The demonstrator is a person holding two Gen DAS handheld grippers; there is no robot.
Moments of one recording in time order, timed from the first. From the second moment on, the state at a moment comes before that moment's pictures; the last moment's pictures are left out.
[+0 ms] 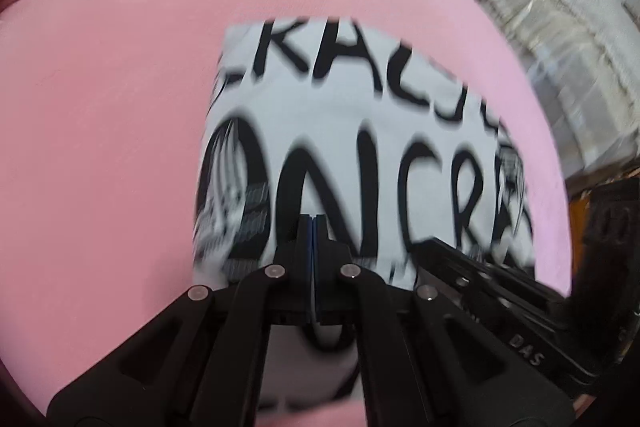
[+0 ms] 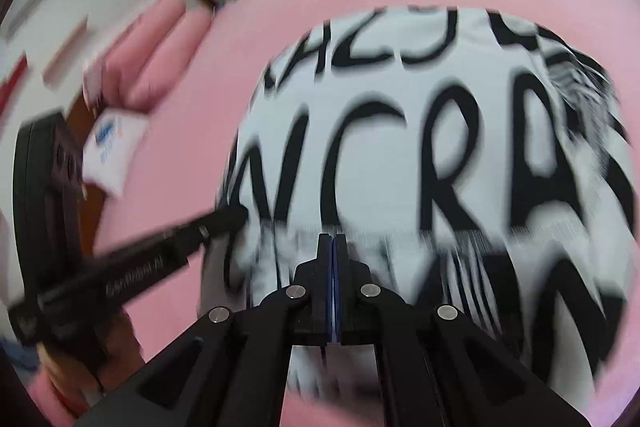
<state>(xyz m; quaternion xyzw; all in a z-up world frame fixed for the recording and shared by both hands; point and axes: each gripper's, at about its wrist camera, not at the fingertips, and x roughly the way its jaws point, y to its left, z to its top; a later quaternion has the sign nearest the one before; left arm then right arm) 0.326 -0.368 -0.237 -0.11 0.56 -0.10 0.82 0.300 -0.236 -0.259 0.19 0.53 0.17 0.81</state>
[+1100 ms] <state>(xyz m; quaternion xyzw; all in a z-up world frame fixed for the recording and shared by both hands) 0.315 -0.288 -0.244 -0.13 0.63 0.05 0.76 0.279 -0.306 -0.219 0.10 0.60 -0.12 0.79</state>
